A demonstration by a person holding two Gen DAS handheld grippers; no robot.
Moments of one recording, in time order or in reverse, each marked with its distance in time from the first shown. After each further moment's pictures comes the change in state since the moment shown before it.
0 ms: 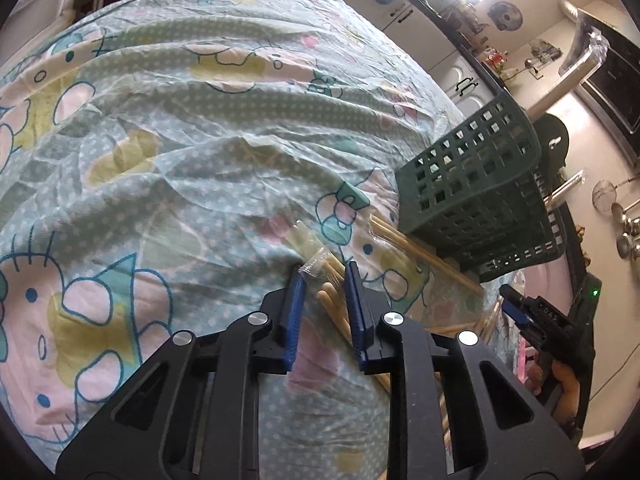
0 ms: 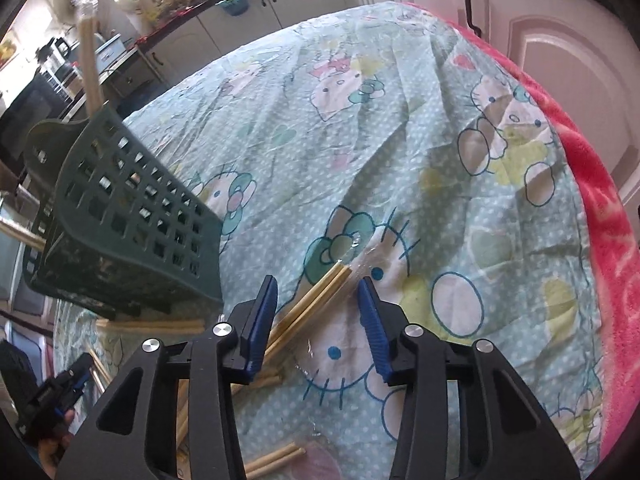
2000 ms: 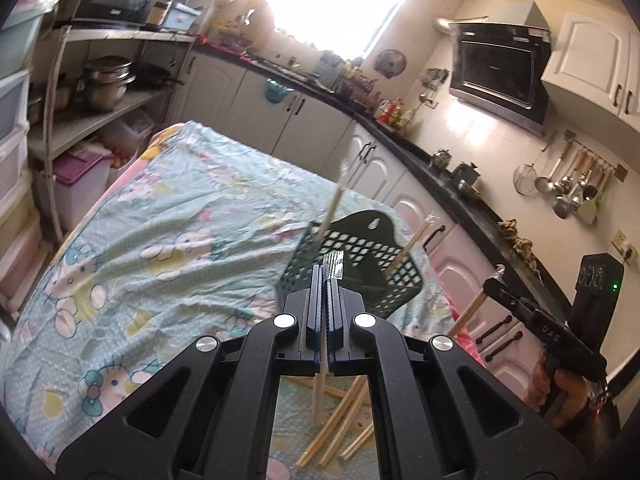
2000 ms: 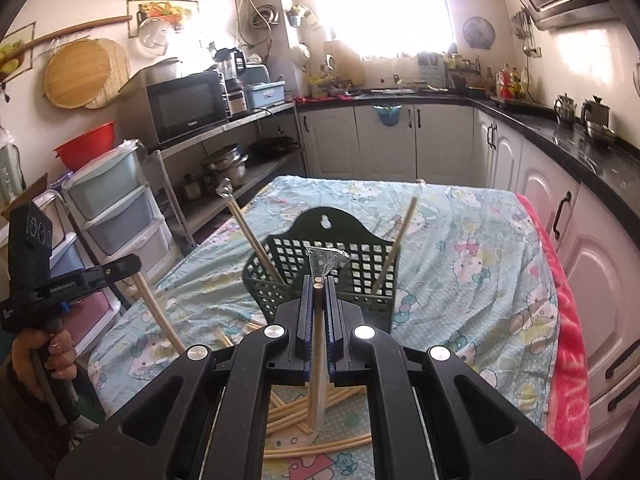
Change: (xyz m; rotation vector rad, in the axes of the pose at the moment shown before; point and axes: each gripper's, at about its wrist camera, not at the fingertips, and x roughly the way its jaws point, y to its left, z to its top) left arm -0.152 -0.089 -0.002 0.348 -0.353 -0.174; right arm -0.185 0.120 -0.048 -0.503 -0.406 0.262
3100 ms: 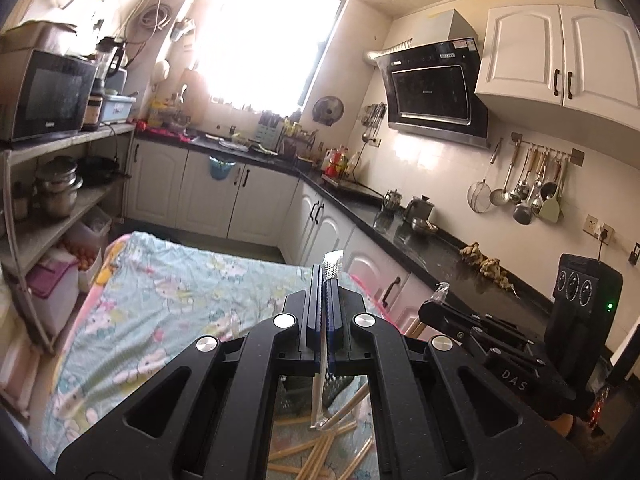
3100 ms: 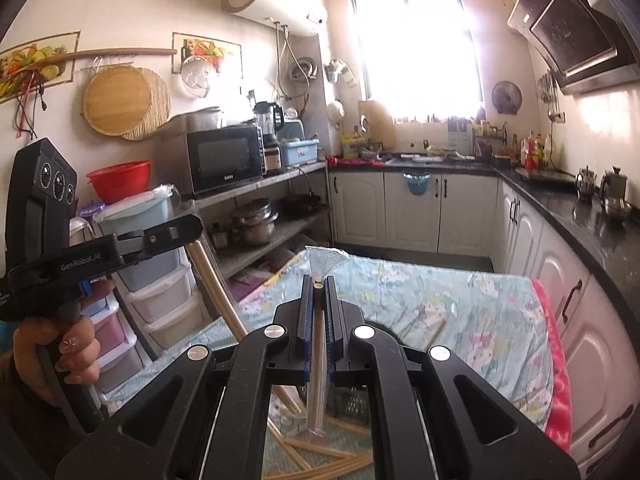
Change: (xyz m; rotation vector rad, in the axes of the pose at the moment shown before) left arm -0.021 -0.094 0.088 0.214 -0.192 -0.098; right arm -0.041 0.044 0.079 -0.100 -0.207 0.058
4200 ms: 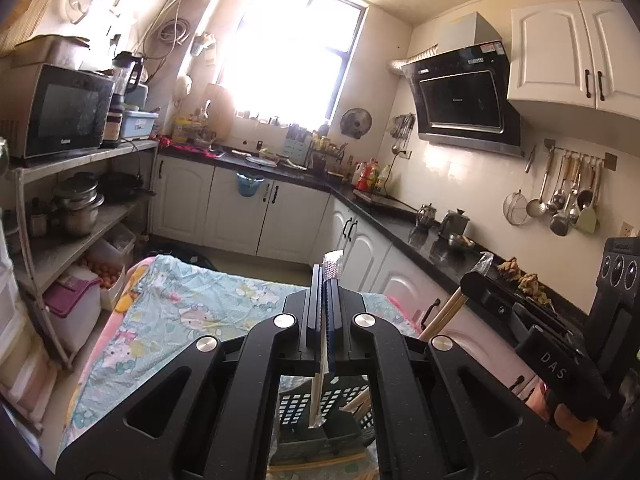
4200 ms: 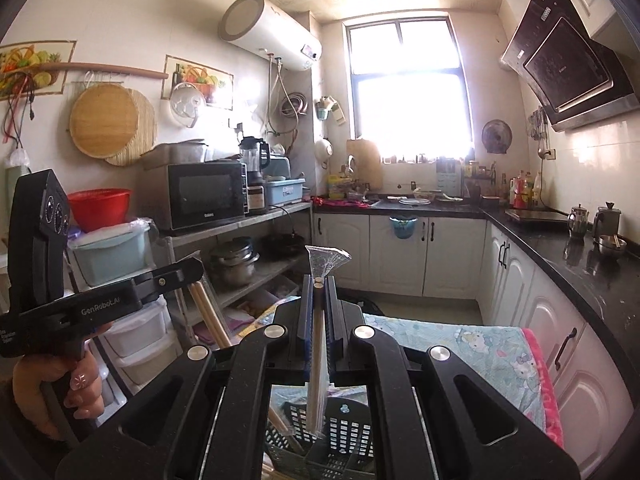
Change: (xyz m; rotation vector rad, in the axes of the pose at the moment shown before) left arm 0.045 0.025 0.018 0.010 -0.041 0.113; right arm 0.051 -0.013 0.030 -0.030 -0.121 -0.070
